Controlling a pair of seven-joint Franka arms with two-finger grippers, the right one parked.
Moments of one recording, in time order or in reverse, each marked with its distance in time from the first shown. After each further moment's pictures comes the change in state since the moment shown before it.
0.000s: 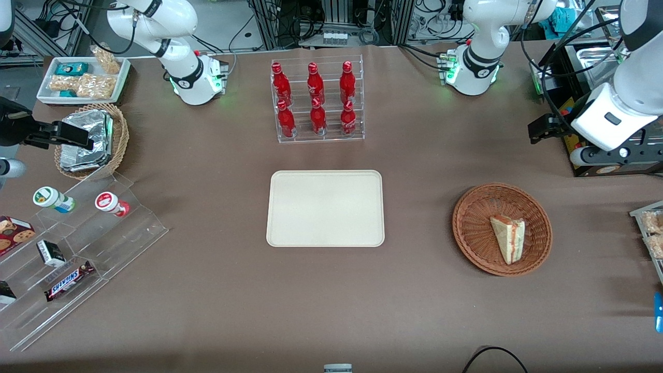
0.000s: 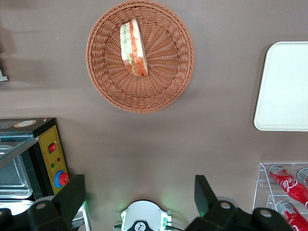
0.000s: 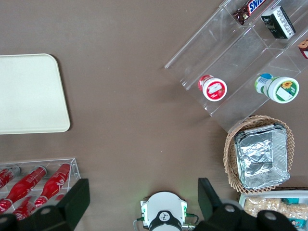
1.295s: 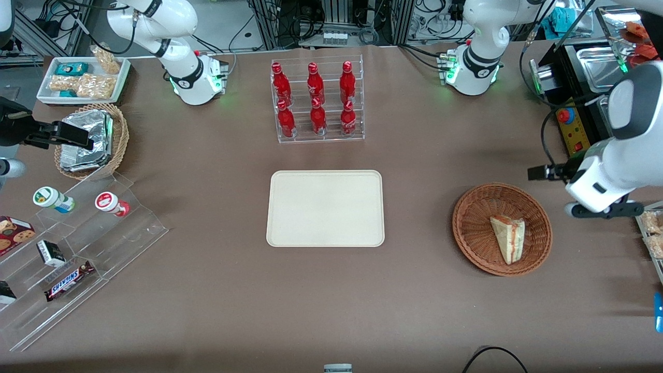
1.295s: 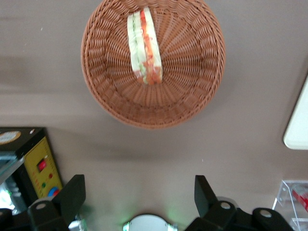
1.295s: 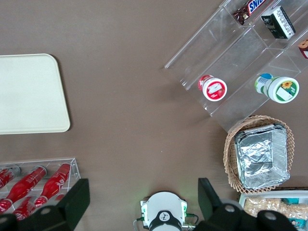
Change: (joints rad) arm 0.071 0.166 0.019 -0.113 0.009 0.184 0.050
